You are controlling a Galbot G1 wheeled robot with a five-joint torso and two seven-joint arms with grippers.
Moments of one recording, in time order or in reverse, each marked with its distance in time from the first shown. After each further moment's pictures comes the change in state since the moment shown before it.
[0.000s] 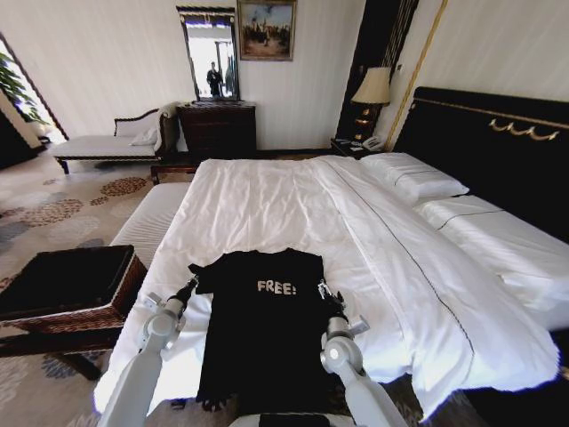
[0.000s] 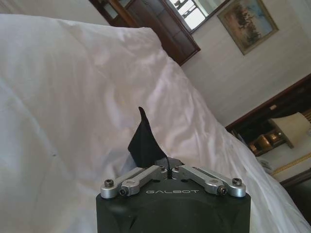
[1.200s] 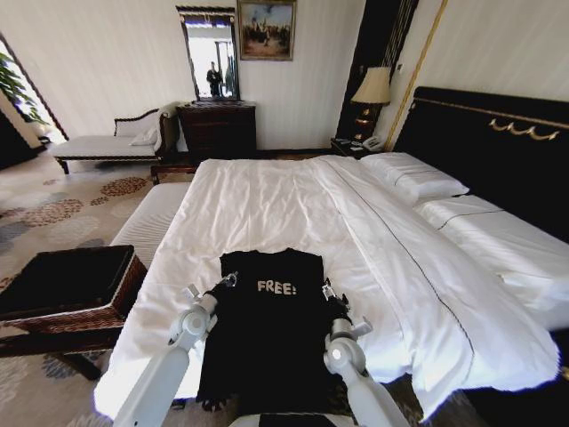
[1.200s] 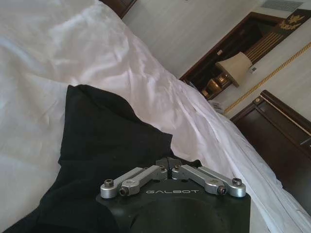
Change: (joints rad) left arm -0.075 0.005 0.299 0.018 0.118 -0.034 0.085; right arm -0.004 0.006 0.024 -0.025 -0.029 0.003 0.001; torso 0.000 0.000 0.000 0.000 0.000
